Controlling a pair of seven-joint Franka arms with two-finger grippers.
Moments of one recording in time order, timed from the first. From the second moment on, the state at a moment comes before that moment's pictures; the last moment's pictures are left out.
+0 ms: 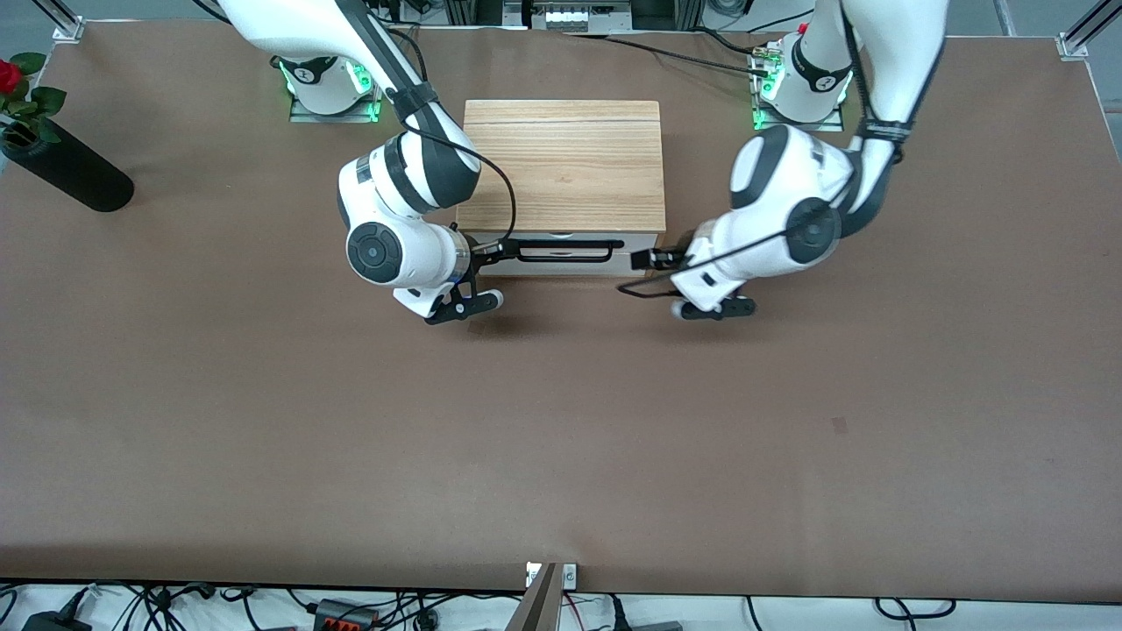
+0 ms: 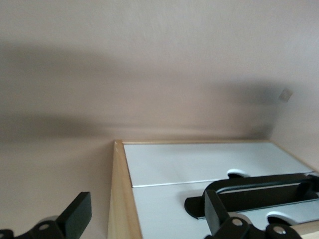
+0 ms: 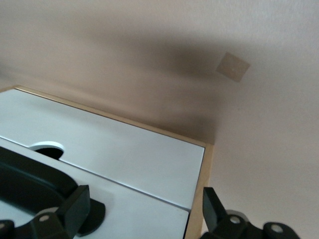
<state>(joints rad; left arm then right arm) -0.33 0.34 -0.11 -1.83 -0.46 2.03 -0.37 0.58 0.50 -0.03 -1.70 0.44 1.97 0.11</state>
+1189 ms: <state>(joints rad) -0.08 0.34 -0.10 -1.44 -0.17 1.63 -0.34 0.50 0.20 -0.27 -1.48 0.02 1.57 0.10</state>
